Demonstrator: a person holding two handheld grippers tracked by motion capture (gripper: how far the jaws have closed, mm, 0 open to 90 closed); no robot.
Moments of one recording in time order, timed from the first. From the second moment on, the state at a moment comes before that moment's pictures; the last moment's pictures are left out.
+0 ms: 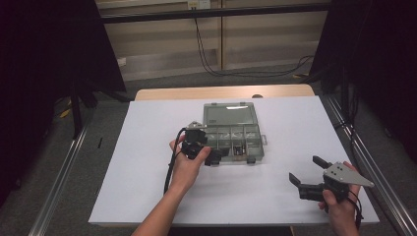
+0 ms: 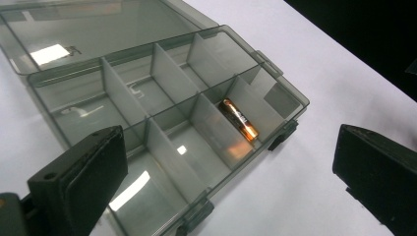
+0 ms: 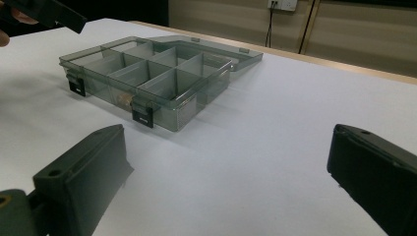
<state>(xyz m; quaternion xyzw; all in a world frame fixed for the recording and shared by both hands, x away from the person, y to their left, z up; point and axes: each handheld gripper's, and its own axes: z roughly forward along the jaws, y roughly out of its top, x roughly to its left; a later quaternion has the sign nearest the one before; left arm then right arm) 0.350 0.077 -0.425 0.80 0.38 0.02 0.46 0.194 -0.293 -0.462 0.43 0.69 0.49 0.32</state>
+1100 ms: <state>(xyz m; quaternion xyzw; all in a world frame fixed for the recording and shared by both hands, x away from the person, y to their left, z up) 0.361 0.116 -0.428 0.77 0.41 0.02 0.48 0.200 -0.277 -0.462 0.43 0.70 0.48 0.32</state>
